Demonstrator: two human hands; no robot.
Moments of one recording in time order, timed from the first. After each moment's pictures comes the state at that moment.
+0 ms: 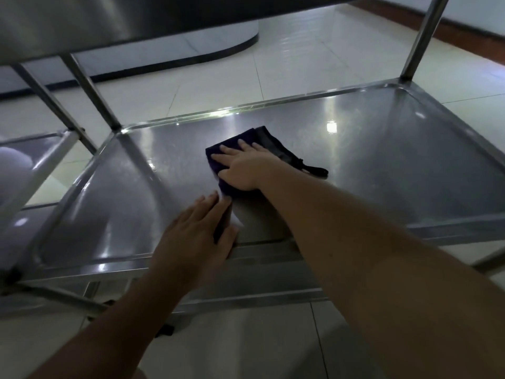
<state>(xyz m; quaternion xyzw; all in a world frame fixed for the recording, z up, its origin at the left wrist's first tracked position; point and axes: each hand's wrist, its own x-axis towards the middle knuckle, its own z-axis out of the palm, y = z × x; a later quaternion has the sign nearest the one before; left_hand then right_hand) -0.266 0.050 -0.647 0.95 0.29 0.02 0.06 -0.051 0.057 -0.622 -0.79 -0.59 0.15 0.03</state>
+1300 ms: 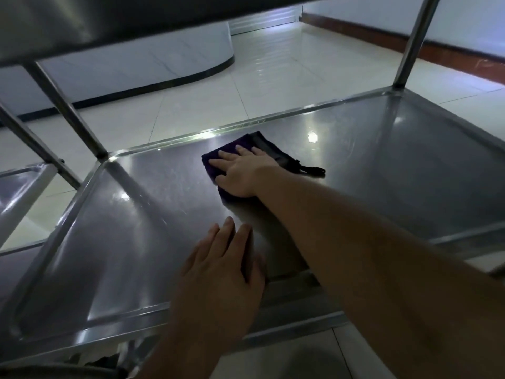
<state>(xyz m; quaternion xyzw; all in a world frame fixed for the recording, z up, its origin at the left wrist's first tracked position) -0.265 0.052 -0.652 0.96 0.28 0.03 0.05 -0.042 0.112 -0.622 -0.83 -0.55 0.12 0.04</state>
